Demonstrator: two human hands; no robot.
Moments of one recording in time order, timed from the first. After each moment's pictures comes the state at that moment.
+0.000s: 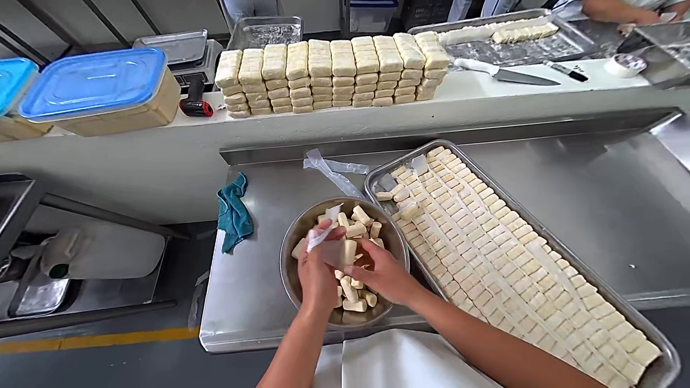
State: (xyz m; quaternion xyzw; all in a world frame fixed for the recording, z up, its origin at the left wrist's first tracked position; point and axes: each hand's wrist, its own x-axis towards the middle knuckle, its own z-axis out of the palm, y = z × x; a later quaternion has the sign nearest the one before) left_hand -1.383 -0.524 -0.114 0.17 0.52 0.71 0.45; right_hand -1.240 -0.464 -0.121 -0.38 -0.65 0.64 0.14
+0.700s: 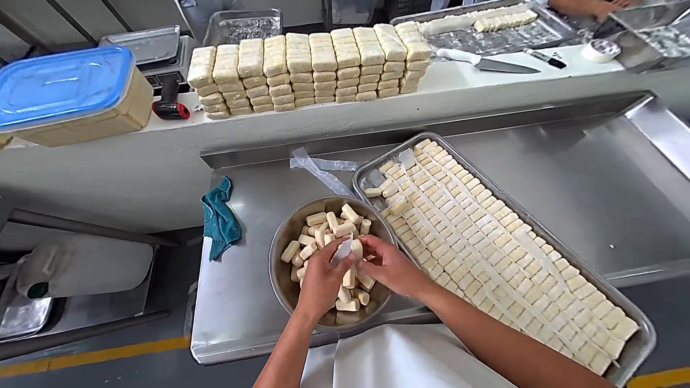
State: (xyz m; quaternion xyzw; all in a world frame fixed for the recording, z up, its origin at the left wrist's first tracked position) left_hand -1.388 -0.526 -0.125 0.43 0.62 0.44 0.49; right_hand -1.209 -0.450 -0.128 -0.39 -0.64 0.65 0.15
